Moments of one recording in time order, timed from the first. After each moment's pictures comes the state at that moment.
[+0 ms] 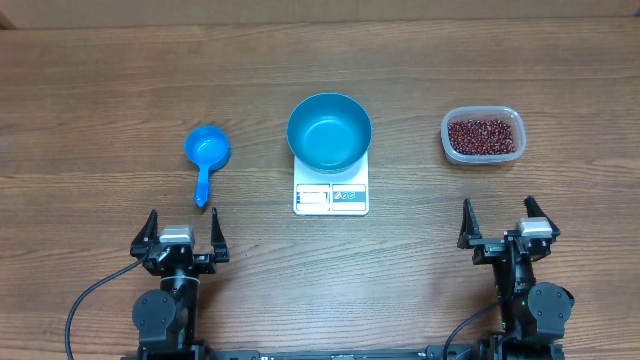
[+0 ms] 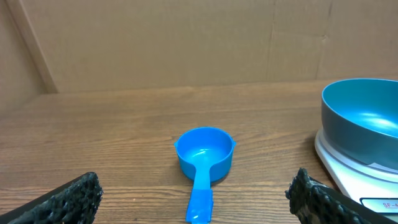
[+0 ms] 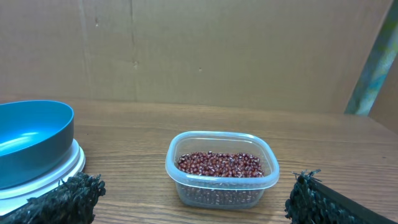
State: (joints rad) left arm 0.05 0.01 0.01 -0.08 0.01 0.05; right arm -0.12 0.01 0.02 -0.02 -0.14 -0.06
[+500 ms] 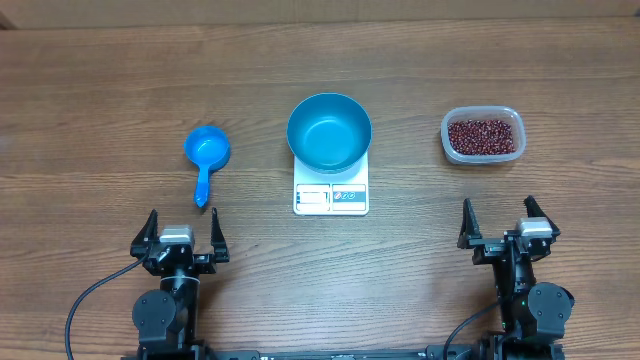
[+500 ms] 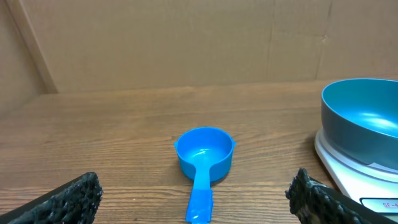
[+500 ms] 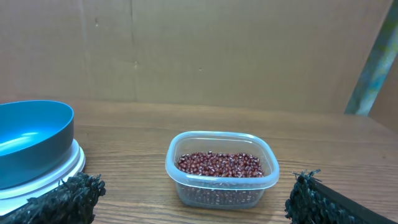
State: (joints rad) left arm 0.05 0.01 0.01 -0.08 0.01 0.05; right arm -0.12 0.01 0.02 -0.02 -0.14 -0.06
